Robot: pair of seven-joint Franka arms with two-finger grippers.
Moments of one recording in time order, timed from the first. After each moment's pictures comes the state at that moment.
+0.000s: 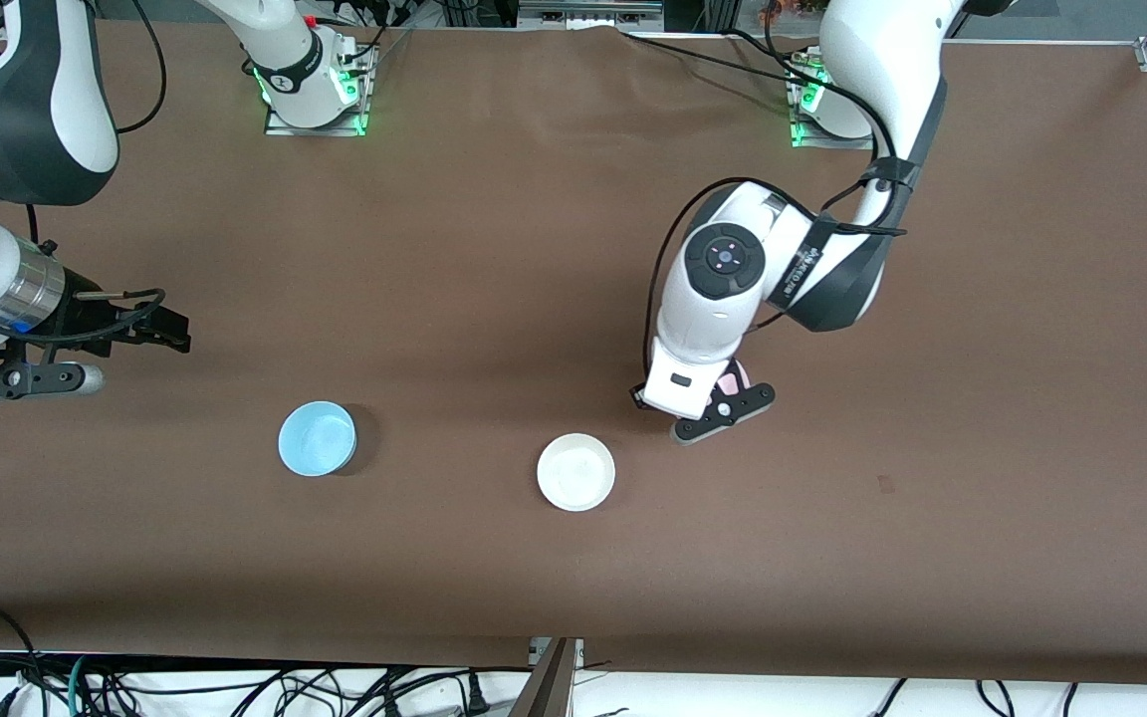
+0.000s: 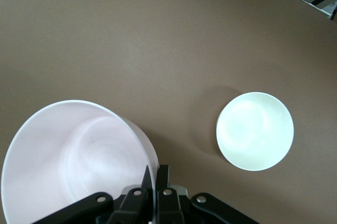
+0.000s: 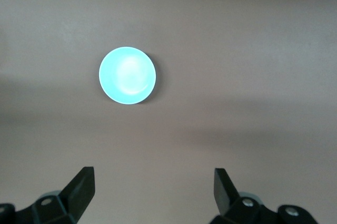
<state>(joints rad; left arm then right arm) -0.52 0.67 -0.05 -1.30 0.07 2.06 -1.07 0.22 0.28 -0.19 -1.51 0.05 1.74 -0.04</state>
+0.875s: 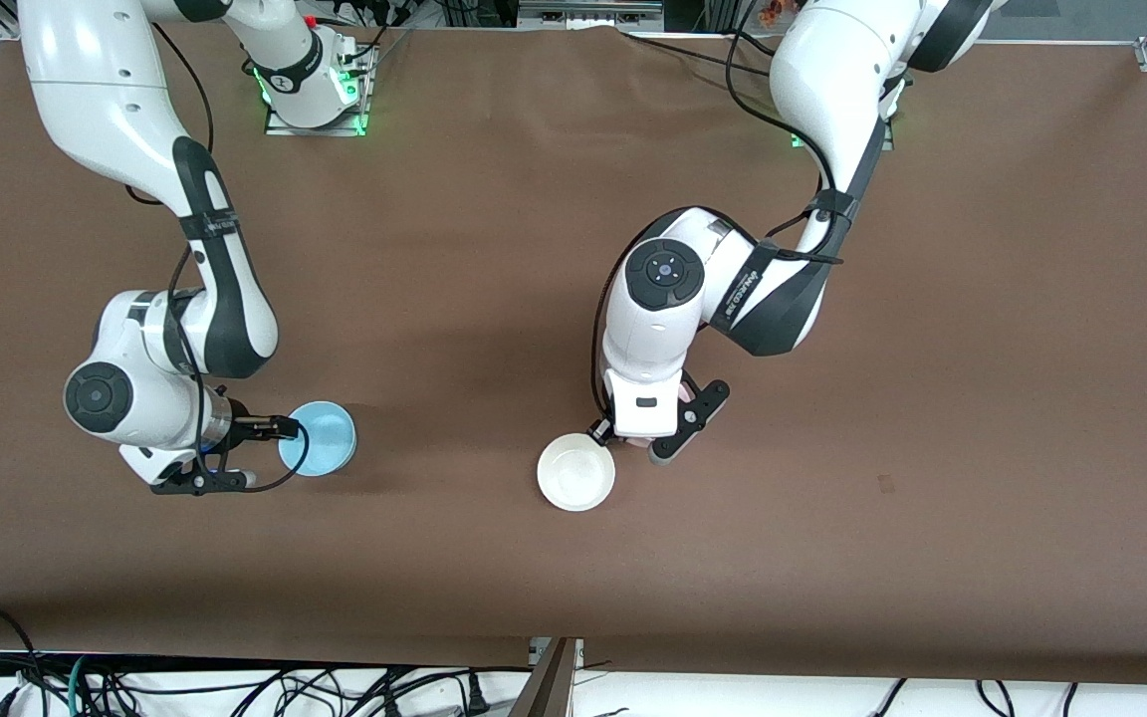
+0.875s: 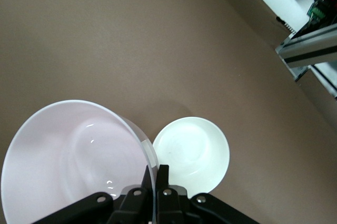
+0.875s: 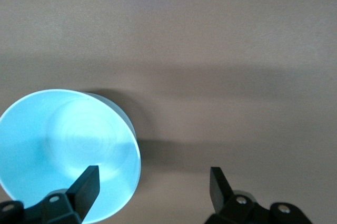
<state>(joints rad) -0.58 0.88 -0.02 -1.00 0.07 2.10 -1.49 0.23 0.72 -0.18 -1.53 0.14 2.16 -0.04</state>
